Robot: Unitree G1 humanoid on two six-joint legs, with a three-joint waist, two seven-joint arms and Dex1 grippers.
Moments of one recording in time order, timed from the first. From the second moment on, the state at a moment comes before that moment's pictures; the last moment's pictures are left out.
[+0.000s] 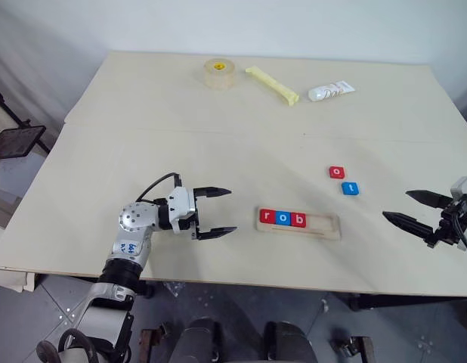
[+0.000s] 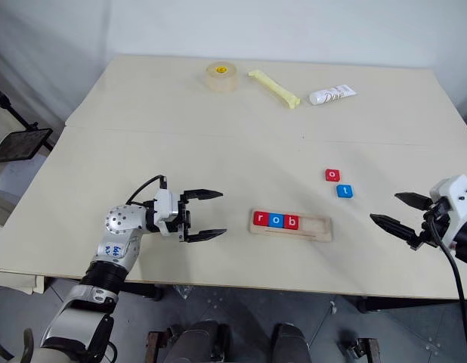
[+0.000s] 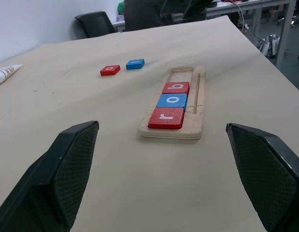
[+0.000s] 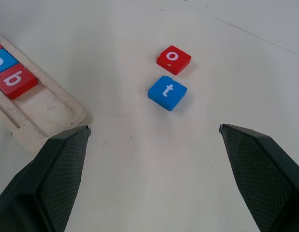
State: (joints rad) left arm -0.55 0.37 -0.08 0.51 -0.30 -0.39 -1.22; right arm -0.09 -0.90 -0.52 0.08 0.41 0.42 1.10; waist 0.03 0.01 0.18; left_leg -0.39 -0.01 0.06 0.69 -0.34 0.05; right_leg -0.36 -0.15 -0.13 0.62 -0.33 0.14
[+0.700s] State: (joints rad) left arm -0.55 0.36 -0.07 0.51 -0.30 -0.40 -1.24; right arm -0.49 -0.86 -0.20 0.17 0.27 0.55 0.87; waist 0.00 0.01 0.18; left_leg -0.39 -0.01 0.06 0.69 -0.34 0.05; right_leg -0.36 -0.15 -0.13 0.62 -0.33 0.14
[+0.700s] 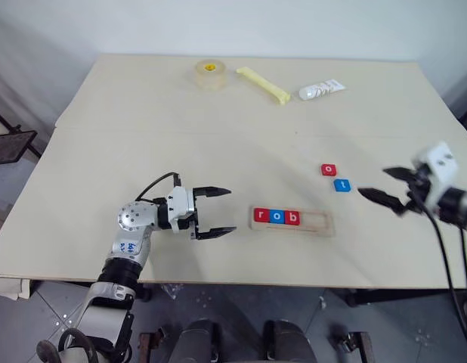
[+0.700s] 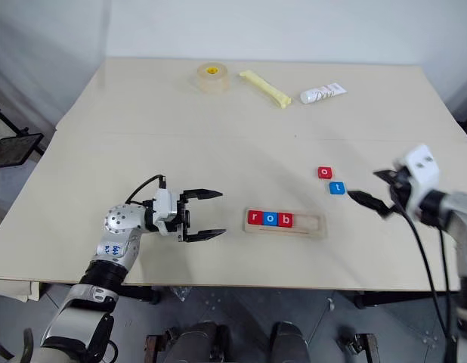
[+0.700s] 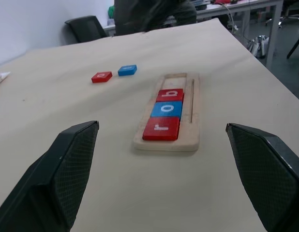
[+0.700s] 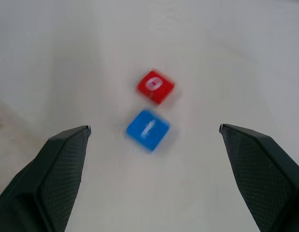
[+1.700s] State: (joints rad) left arm -0.48 0.37 -0.06 0.41 -0.30 -0.39 -1.21; right arm -0.74 -0.52 -0.10 0.52 0.14 0.51 0.47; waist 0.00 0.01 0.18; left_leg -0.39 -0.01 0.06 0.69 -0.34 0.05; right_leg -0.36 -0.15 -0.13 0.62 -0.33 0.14
